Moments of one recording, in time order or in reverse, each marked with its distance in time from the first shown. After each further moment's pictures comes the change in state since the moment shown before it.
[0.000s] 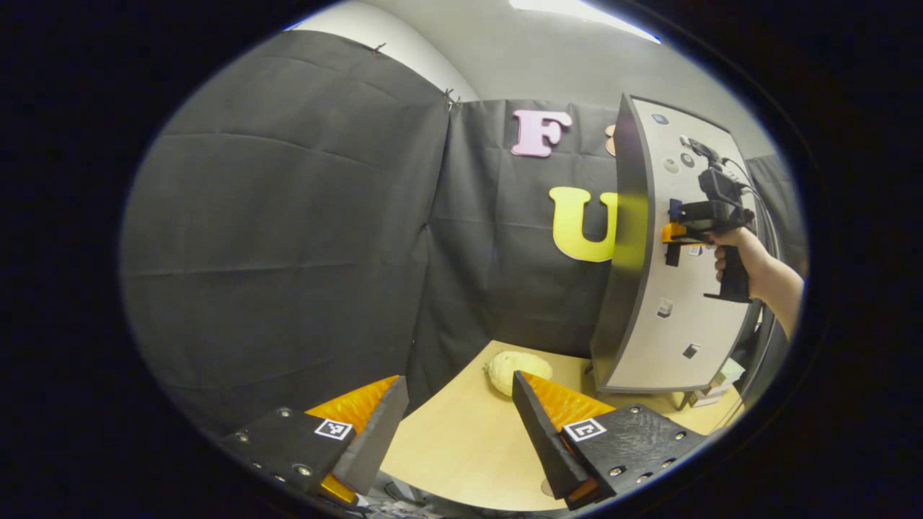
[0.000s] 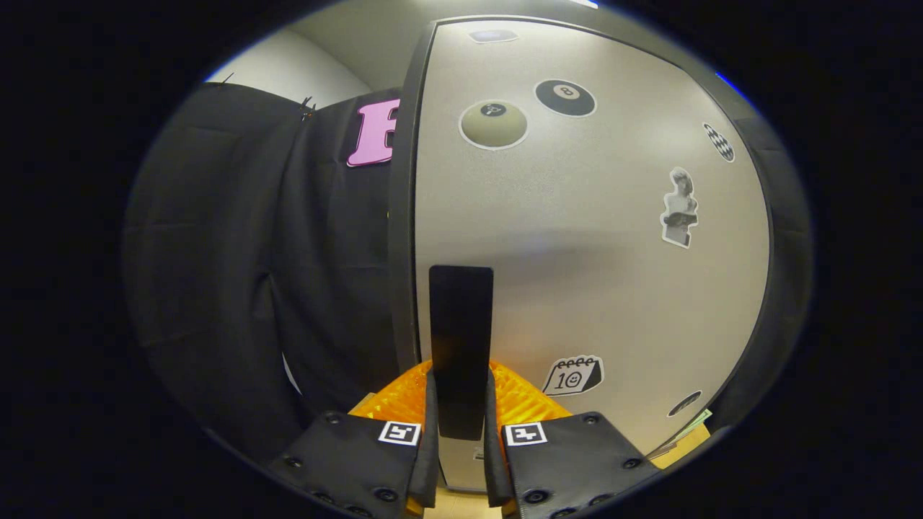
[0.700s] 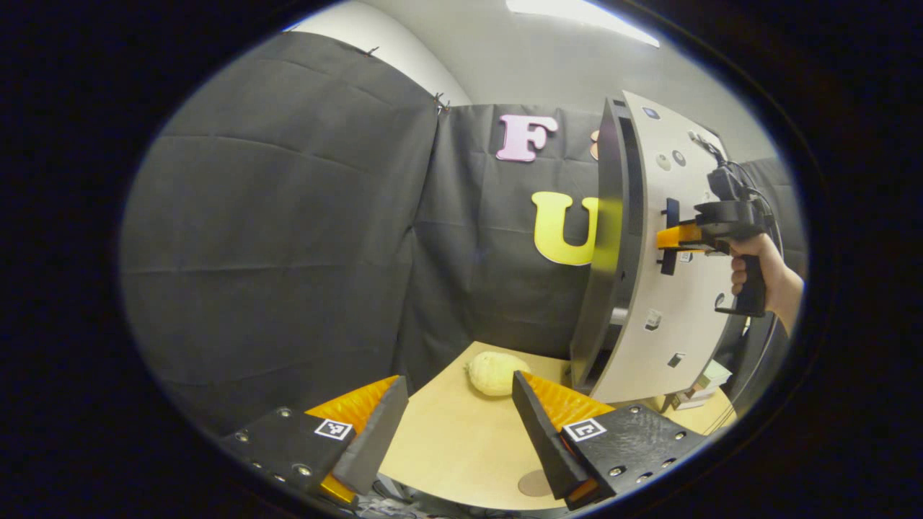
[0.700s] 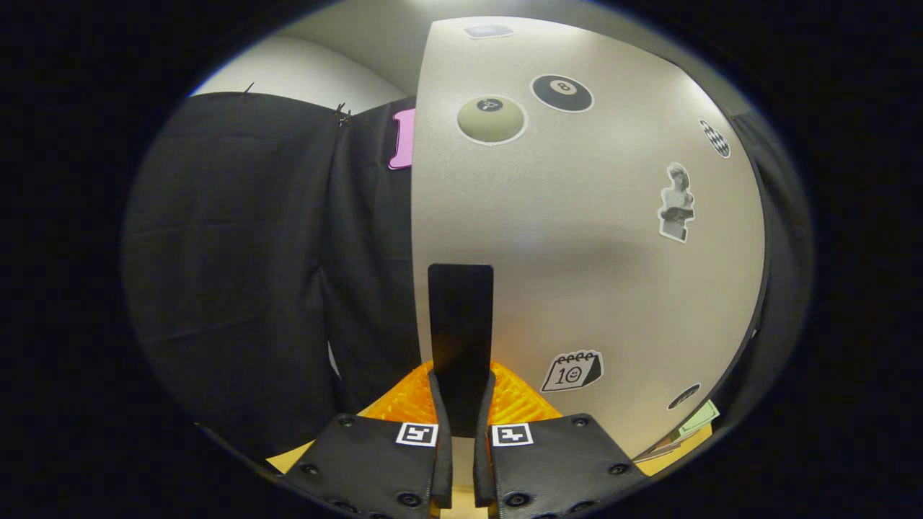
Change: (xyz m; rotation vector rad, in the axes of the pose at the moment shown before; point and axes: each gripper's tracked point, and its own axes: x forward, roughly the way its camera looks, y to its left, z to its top) left arm -0.025 -0.038 -0.001 0.000 -0.013 -0.042; right arm -0.061 0.008 0.001 0.010 0.013 0.211
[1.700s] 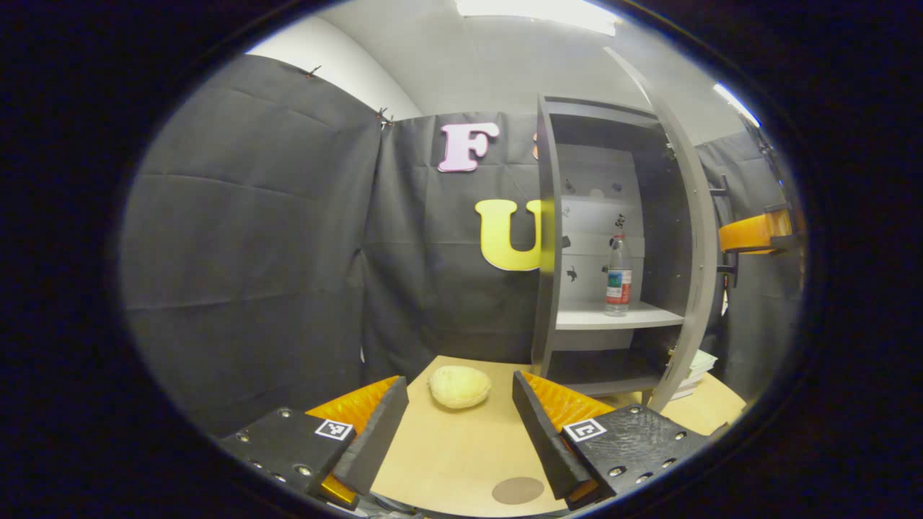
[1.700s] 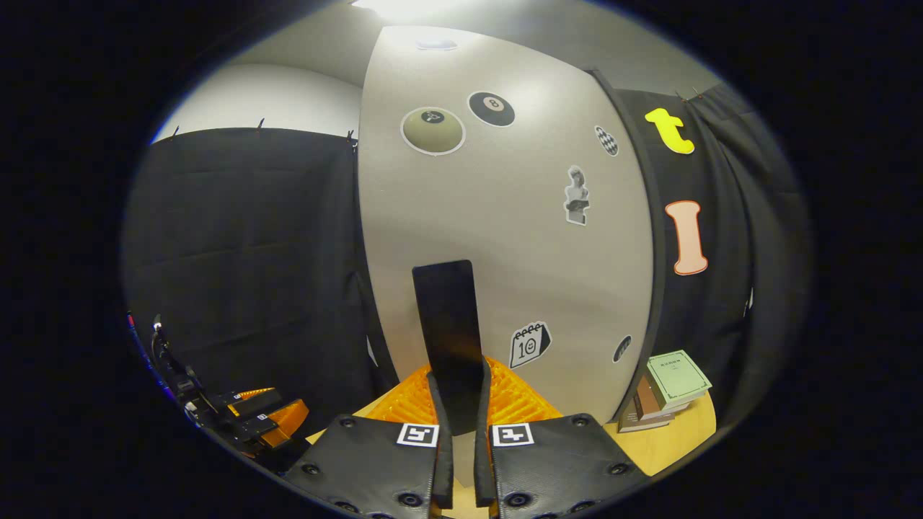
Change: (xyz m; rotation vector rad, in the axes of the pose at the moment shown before) left arm 0.018 -0.100 0.021 0.108 -0.046 -0.185; right arm -0.079 -0.037 0.005 0.082 -0.006 0.059
